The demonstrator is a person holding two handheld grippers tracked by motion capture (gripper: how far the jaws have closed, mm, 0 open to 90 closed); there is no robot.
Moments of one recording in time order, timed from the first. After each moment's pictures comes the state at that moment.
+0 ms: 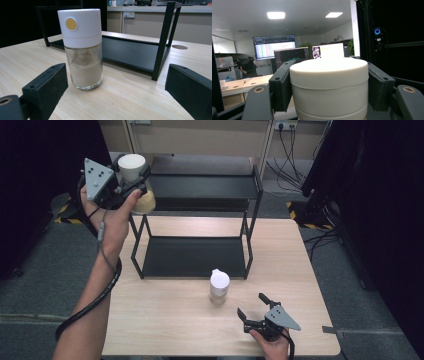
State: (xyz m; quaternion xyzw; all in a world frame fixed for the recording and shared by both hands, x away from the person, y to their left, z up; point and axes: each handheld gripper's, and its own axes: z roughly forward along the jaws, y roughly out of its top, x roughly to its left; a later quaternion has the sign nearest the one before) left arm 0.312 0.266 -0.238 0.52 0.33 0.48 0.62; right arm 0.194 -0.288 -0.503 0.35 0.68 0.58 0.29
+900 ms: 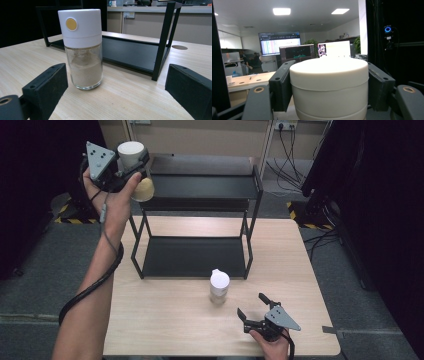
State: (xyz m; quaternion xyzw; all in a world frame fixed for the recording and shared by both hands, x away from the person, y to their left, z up) left arm 0.346 0.265 -0.224 0.52 0.36 0.49 0.60; right arm 0.194 -0.288 -0.503 0.35 0.68 0.58 0.29
